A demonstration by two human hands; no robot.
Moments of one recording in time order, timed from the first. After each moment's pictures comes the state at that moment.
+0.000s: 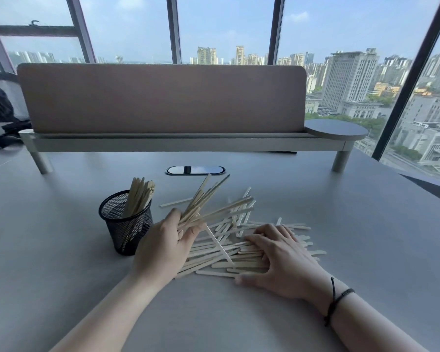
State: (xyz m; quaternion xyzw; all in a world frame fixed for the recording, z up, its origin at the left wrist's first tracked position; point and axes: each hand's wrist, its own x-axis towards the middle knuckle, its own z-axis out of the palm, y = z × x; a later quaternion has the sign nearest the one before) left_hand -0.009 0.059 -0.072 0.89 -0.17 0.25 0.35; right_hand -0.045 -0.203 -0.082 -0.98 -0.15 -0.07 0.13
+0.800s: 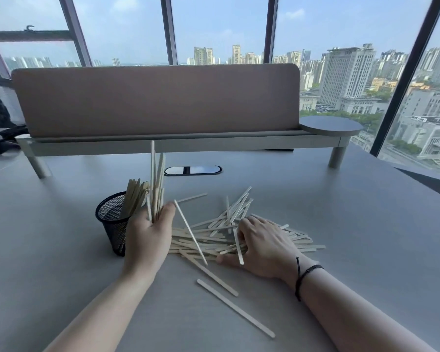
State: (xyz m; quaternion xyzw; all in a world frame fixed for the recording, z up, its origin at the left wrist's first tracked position) left_hand -0.005 0.054 -0.059 0.77 -0.02 0.26 0.58; right_hand -0.015 -0.178 -0.080 -0.97 -0.16 -0.10 0.12
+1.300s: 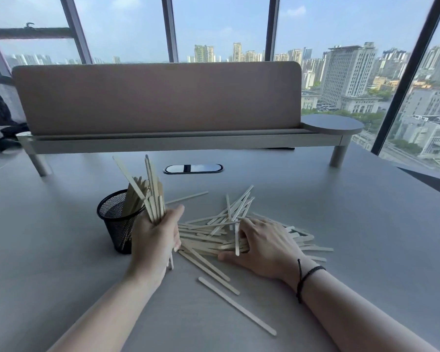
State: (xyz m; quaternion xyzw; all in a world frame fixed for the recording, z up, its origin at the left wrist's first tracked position) left_hand -0.018 0.039 -0.056 0.64 -0.04 0.15 0.76; right_hand -0.020 -0.179 -0.082 -0.96 -0.17 -0.15 0.15
